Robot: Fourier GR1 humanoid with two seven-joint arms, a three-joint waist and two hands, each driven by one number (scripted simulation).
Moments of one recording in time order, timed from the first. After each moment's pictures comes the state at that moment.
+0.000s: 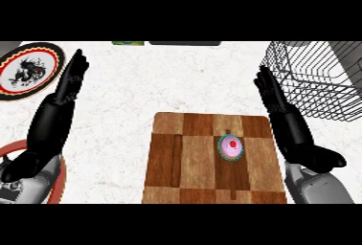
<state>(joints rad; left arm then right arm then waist) -0.27 0.44 -0.24 -1.67 0.04 0.27 -0.16 -0.23 -0.26 0.27 -1.66 -0.12 -0.20 -0.07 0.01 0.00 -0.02</state>
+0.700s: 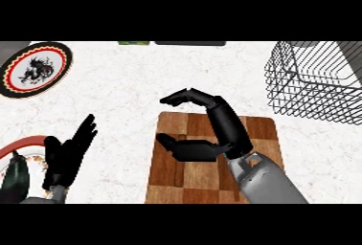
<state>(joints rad) -0.01 0.37 -0.22 -1.41 0.26 0.18 0.12 -0.46 -0.08 0.47 -1.58 -0.01 -0.22 0.05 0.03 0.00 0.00</state>
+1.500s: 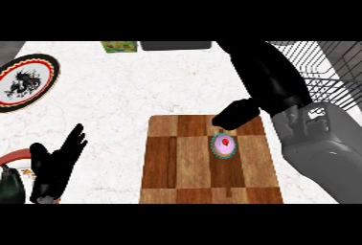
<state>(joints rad) 0.07 0.39 -0.18 -1.45 0.29 0.20 0.16 -0.86 -0.46 0.50 -1.68 0.32 0.11 0.76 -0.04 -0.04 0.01</state>
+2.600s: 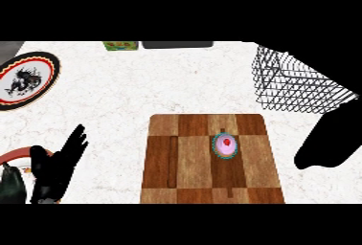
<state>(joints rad) 0.09 0.37 -0.17 -1.47 0.28 0.19 0.15 -1.02 -0.79 0.42 -1.80 -0.35 0.53 1.04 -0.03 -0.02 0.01</state>
